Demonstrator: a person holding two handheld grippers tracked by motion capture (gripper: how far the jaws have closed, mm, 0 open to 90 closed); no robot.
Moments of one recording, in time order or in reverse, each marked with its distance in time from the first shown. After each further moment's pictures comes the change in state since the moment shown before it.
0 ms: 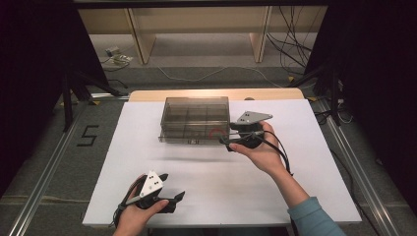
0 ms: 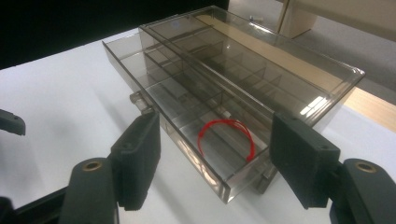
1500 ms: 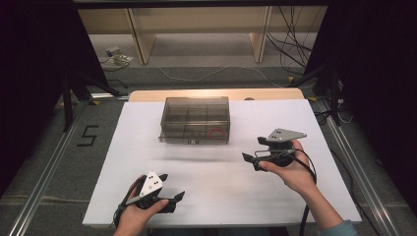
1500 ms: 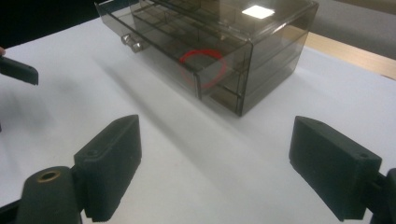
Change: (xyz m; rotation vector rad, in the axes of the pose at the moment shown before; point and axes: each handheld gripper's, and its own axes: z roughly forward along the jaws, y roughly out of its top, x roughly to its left) left arm 0.001 -0.002 0.001 0.004 0.005 -0.014; right arm -0.015 -0.061 -0.061 0.023 -0.015 0.075
